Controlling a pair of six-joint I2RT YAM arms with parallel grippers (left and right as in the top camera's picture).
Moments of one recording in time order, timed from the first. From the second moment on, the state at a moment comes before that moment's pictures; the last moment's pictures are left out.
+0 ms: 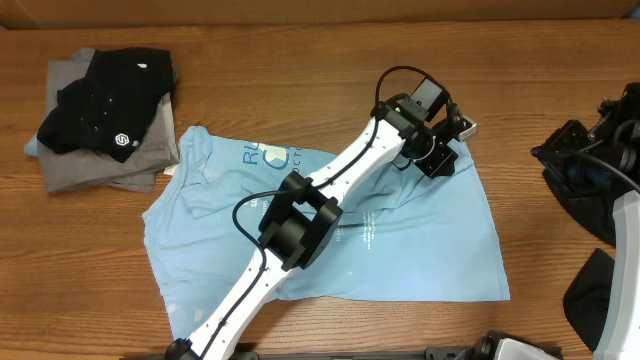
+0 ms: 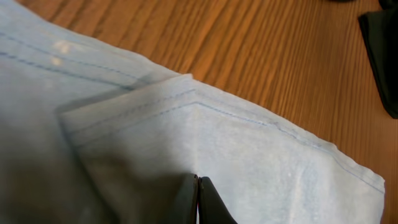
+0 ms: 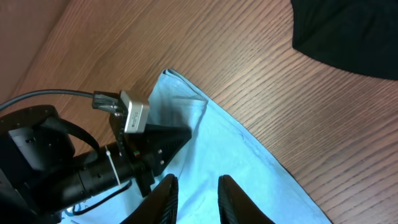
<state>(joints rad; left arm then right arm) -0.75 2.72 2.45 -0.84 0.65 0.07 -0.33 1.36 1.40 -1.13 -0.20 0.46</state>
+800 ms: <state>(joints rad) -0.70 2.72 2.48 -0.86 0.59 0.03 -0.33 1.36 1.40 -1.13 -0.20 0.46</state>
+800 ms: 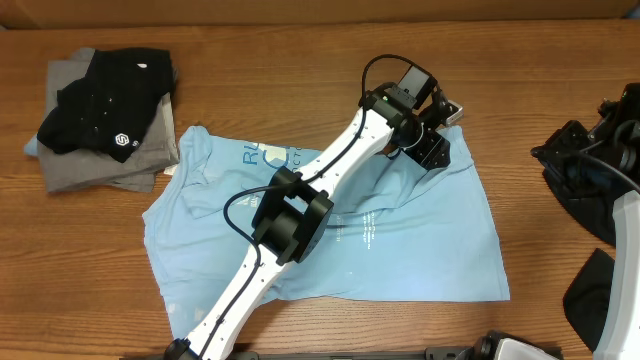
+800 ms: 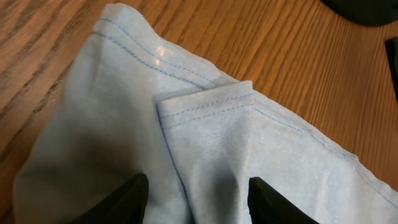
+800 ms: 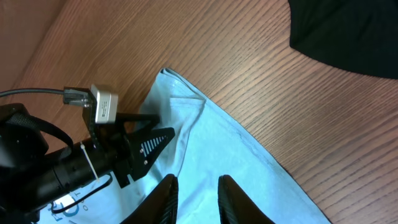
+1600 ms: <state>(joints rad) -0.73 2.74 2.48 -0.92 0.57 0.03 -0.33 1.36 1.40 -1.13 -0.20 0.46</state>
